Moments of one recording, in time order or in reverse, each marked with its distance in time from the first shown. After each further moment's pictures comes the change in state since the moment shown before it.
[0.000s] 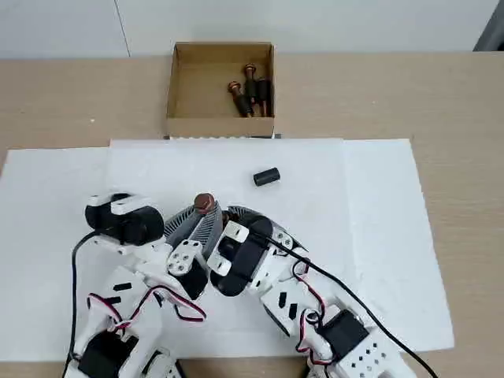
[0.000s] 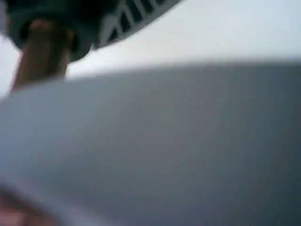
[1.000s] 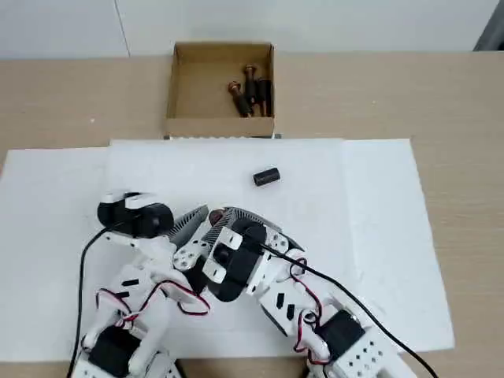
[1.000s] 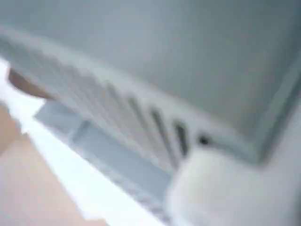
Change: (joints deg) left arm -1.6 -0.3 6.8 -0.6 -0.1; right arm -1.3 0.3 1.5 -2.5 2.6
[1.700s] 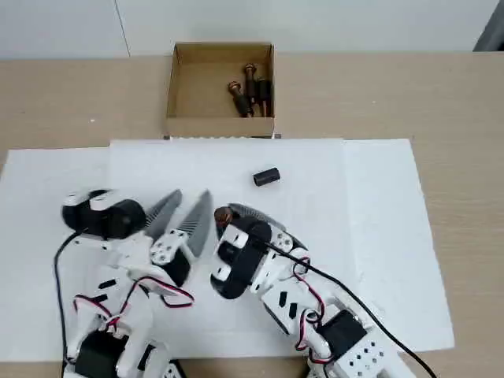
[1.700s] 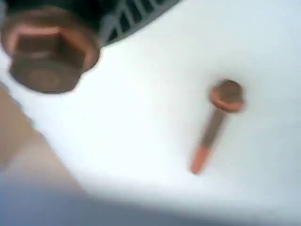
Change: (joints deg) left arm -9.6 0.8 -7.9 0.6 -4.0; right arm 2.5 -0.2 1.1 -0.7 0.0
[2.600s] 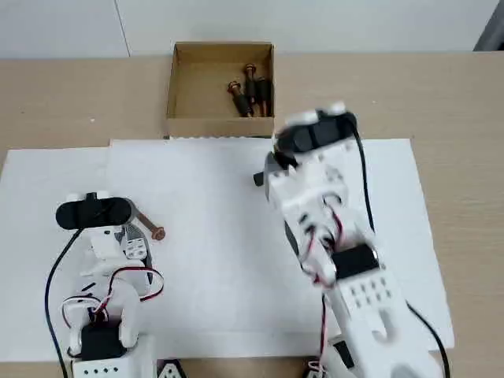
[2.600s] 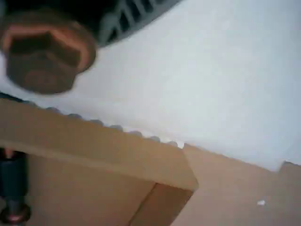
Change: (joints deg) left arm -23.3 0.1 13.4 9.7 -17.9; right arm 19.3 40.4 -37.0 10.2 -32.5
